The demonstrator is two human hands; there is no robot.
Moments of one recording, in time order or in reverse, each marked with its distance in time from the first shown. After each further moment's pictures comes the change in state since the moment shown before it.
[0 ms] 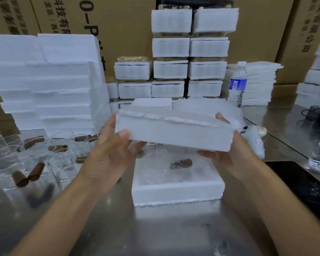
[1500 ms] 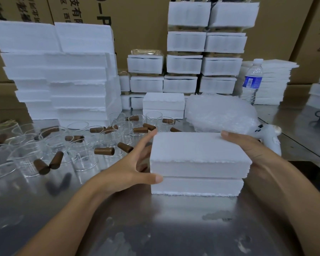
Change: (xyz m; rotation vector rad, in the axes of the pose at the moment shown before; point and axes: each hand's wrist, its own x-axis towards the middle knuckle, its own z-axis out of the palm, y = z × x) left_hand -0.019 -0.025 -0.056 0.565 -0.334 -0.362; right_hand -0.016 0.010 -0.004 -0.027 0.011 0.149
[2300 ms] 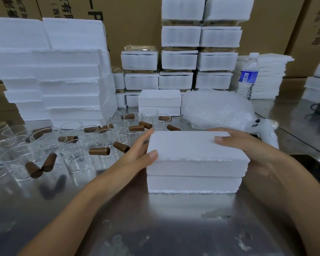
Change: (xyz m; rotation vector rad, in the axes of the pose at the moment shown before) left_hand 0.000 0.007 0.011 -0.133 0.120 -0.008; right_hand -0.009 -0.008 0.001 -0.180 -0.114 0.069
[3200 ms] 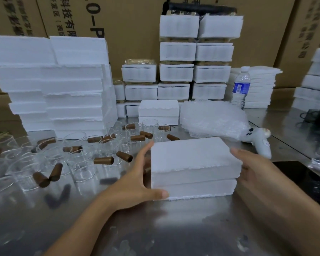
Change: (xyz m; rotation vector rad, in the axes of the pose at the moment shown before) left_hand 0.001 -0.013 -0.002 0.284 -0.042 0.010; right_hand -0.031 0.025 0.005 0.142 0.151 -0.131
